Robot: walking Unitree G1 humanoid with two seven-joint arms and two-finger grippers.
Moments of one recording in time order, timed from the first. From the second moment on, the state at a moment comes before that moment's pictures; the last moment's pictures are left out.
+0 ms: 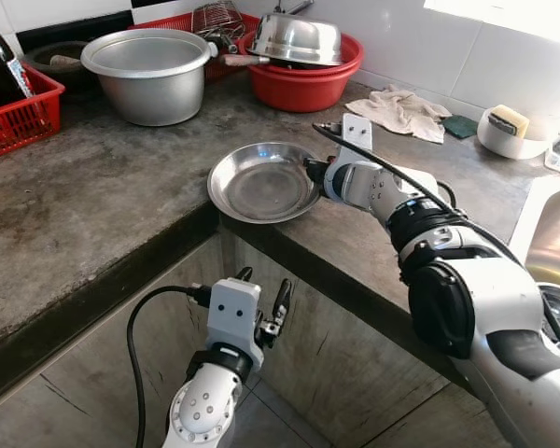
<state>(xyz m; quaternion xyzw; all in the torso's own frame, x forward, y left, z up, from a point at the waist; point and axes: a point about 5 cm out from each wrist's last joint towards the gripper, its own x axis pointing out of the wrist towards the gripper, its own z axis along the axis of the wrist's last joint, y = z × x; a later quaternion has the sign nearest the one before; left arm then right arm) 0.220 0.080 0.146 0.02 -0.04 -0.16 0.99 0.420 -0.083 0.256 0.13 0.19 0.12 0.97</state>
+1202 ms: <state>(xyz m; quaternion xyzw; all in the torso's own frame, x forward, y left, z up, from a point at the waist) 0.233 0.088 0.150 0.03 -0.06 -0.15 0.99 0.350 -0.137 0.290 0.09 -0.22 0.02 0.97</state>
